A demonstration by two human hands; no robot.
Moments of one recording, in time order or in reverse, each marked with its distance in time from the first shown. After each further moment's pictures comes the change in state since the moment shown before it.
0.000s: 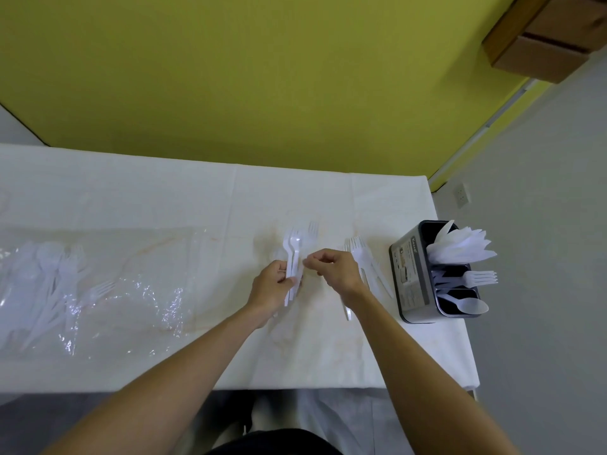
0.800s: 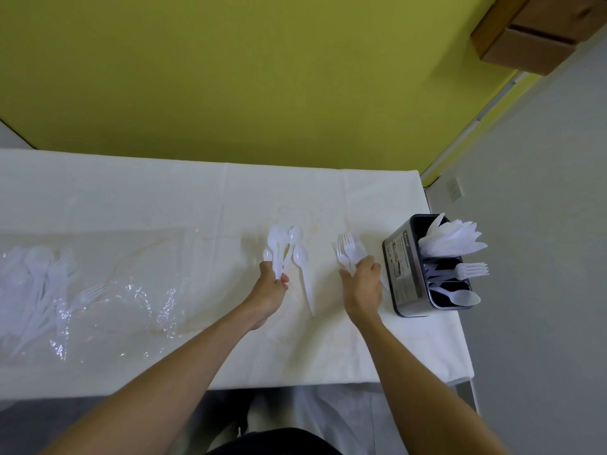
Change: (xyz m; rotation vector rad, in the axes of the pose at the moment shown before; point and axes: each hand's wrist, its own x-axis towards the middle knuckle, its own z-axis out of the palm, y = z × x) left_hand 0.000 -0.001 0.007 0.037 -0.112 -0.071; right_hand -0.002 0.057 -0.021 -0.613 0.515 0.030
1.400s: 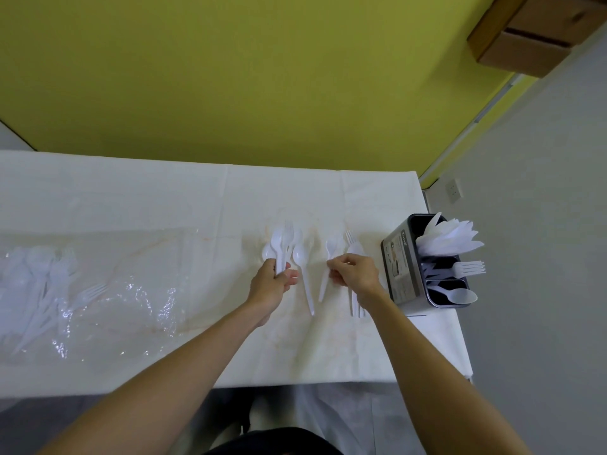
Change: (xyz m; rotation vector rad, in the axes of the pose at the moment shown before) left_hand -0.001 0.005 0.007 -0.216 0.109 0.054; right_hand 0.018 -0.011 -0.022 0.605 -0.384 0.146
